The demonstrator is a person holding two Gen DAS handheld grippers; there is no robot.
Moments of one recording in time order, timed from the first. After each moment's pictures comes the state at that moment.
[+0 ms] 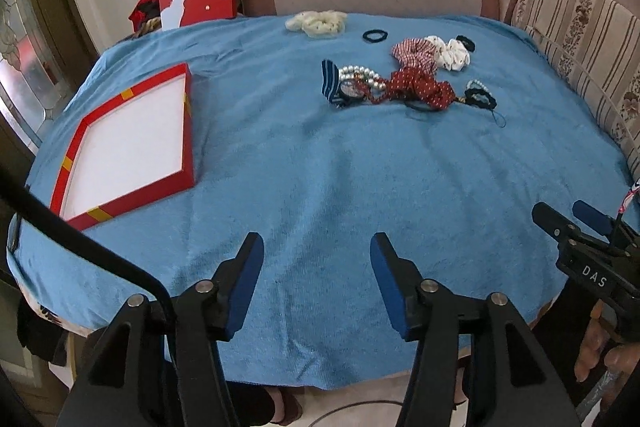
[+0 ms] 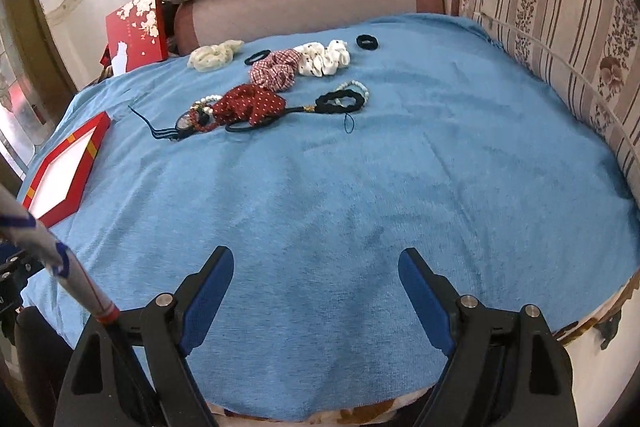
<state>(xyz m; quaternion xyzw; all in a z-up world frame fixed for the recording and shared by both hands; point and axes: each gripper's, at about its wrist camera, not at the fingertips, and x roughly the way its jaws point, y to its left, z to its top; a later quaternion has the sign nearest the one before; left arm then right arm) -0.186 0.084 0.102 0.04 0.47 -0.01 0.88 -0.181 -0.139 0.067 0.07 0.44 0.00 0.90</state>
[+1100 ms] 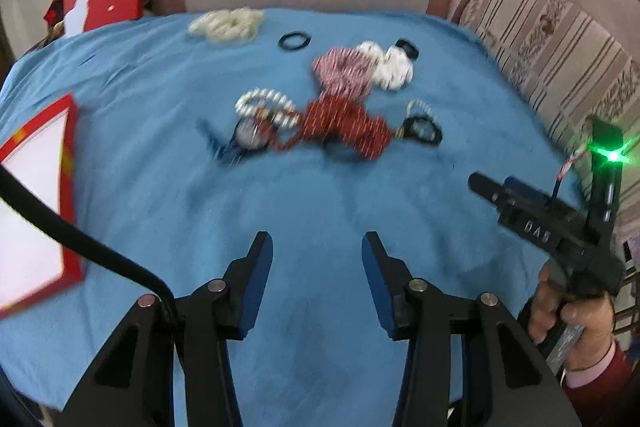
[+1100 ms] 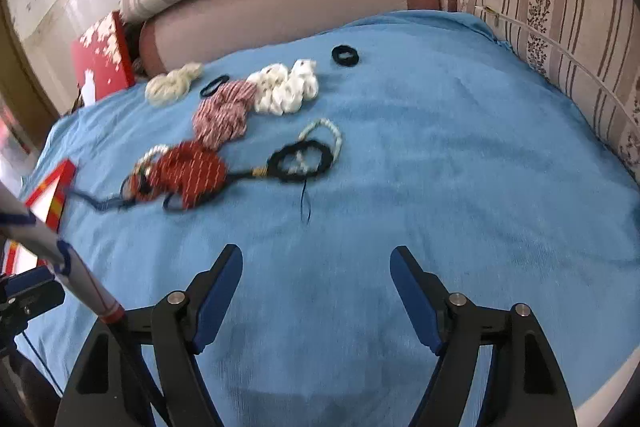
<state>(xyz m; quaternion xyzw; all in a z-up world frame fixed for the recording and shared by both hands) -0.070 0.038 0.095 -0.01 0.49 -0.15 0.86 -0.070 -0.196 0.062 0.12 0.44 0.00 0.89</state>
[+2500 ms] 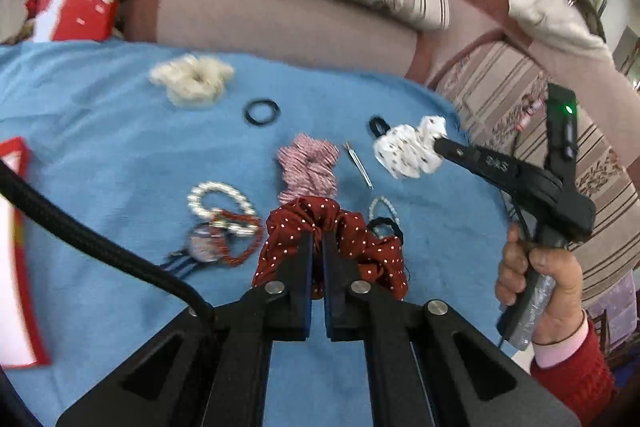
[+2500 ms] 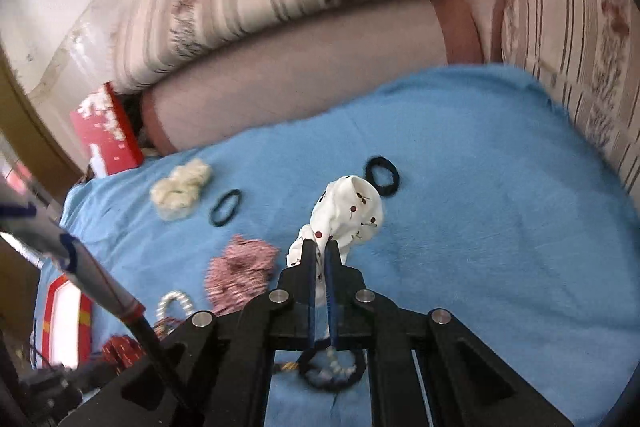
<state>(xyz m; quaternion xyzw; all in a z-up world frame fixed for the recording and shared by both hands) -0.002 0.046 0.132 -0.11 0.44 -0.19 0.87 0.057 -0.207 0.138 0.13 0.40 0.05 0.90</state>
